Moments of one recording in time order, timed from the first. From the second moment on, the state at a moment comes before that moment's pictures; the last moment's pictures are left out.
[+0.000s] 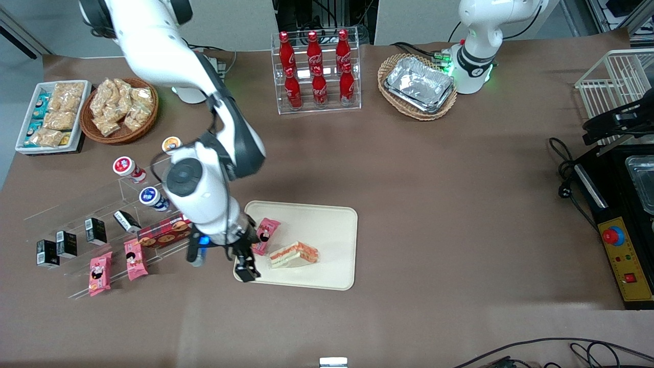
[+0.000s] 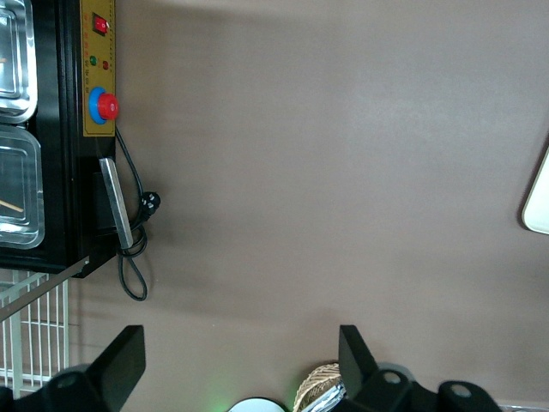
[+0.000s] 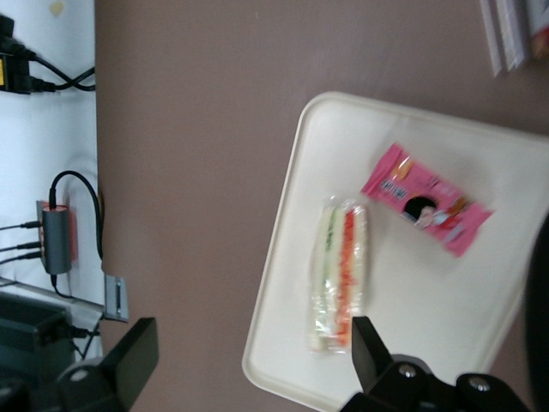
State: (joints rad) arm 0.62 0.58 -0.26 -1.39 0.21 2.23 1.76
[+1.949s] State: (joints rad) arm 0.05 0.04 -0.11 -1.54 0.00 1.70 0.08
